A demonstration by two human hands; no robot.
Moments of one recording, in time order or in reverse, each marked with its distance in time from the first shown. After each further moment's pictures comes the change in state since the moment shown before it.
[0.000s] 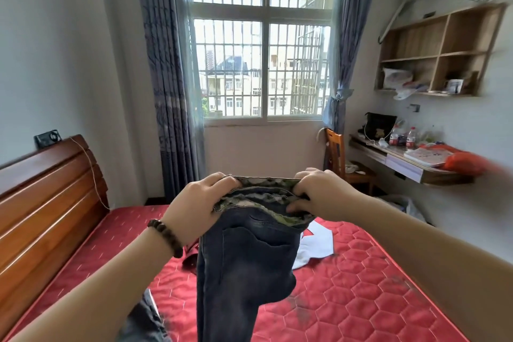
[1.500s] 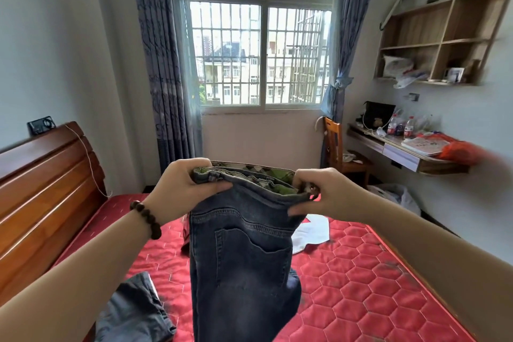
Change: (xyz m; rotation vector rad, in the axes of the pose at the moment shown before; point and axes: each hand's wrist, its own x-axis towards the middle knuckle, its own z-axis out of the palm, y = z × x) left_hand 0.000 -0.010 -0.010 -0.544 0.070 -0.314; right_hand -0.027 0.004 0.008 0.493 0.119 -0.108
